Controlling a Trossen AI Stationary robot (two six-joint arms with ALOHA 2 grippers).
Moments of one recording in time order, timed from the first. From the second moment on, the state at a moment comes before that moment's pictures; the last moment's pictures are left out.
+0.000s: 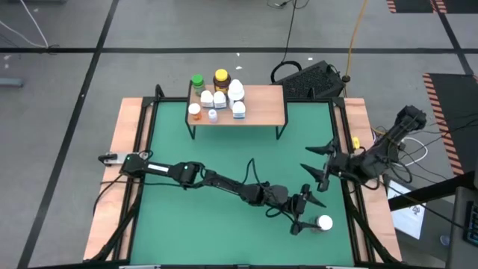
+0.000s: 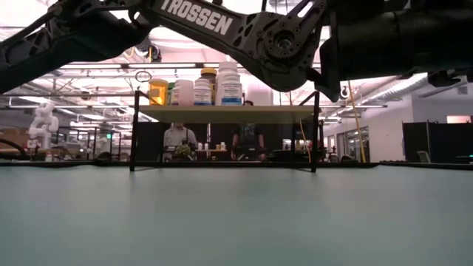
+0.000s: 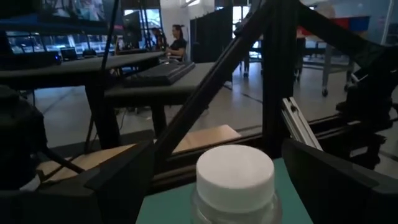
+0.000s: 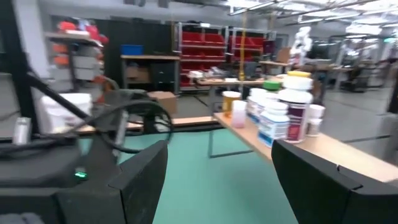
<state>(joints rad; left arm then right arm) -0.24 2.81 2.35 0.54 0.15 0.10 0.74 0.58 0.31 0.38 1.07 -0.11</state>
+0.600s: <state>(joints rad) -0.23 2.76 2.35 0.44 0.15 0.03 0.90 0.95 0.92 -0.75 0.72 0.71</state>
